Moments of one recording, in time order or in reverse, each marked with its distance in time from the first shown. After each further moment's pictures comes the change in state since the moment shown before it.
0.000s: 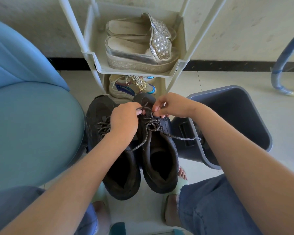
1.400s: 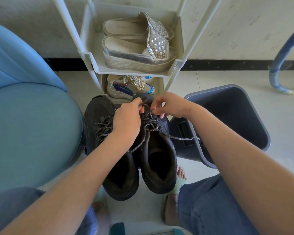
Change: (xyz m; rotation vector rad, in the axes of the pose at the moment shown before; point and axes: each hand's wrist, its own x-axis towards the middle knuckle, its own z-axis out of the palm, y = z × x) left_hand -0.003 0.008 0.008 -0.060 0.080 0.021; right_hand 0.003 0.002 0.003 0.016 0.032 0.013
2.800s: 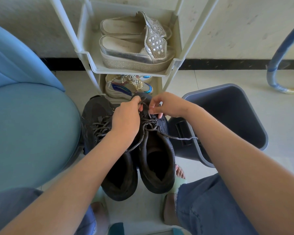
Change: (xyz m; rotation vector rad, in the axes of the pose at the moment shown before) left_hand 0.005 -0.001 0.002 0.048 -0.013 0.017; right_hand -0.005 -0.007 0.001 -0.017 -0.018 0.017
